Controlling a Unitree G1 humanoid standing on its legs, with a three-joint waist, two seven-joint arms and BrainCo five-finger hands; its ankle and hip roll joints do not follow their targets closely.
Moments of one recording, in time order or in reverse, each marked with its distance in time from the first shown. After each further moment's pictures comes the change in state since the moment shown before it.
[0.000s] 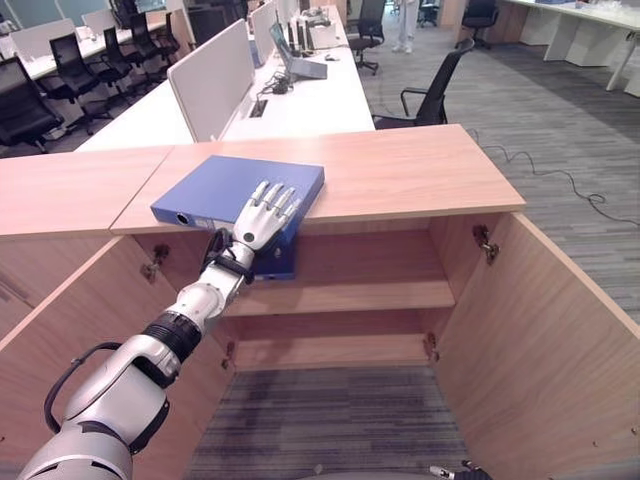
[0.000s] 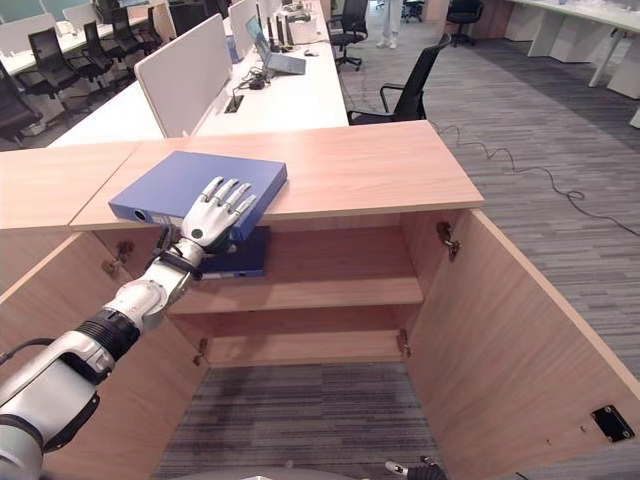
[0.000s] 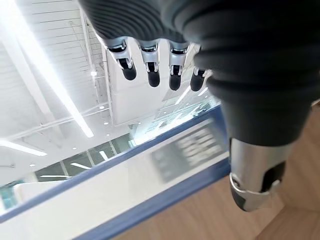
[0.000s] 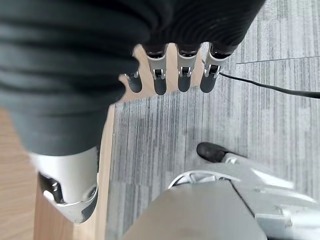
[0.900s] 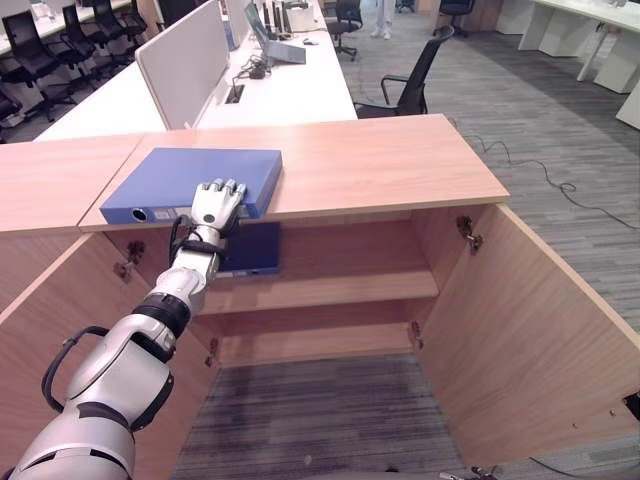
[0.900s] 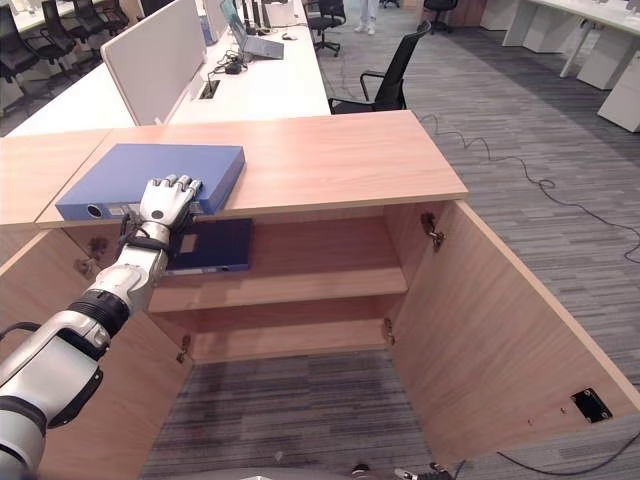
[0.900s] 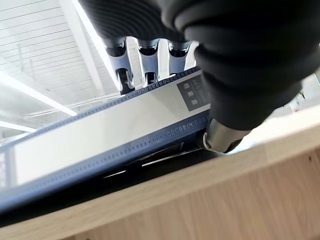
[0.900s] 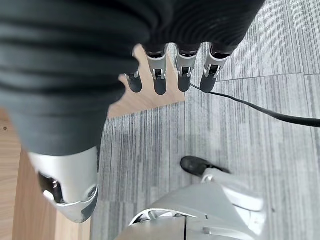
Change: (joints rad) left arm -0.087 -0.007 0.086 0.136 -0.202 0.026 -0.008; right arm 0.022 -0.023 -0.004 -0.011 -0.001 0.000 0.012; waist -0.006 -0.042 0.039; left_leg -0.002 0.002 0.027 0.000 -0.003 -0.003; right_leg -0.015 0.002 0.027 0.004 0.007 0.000
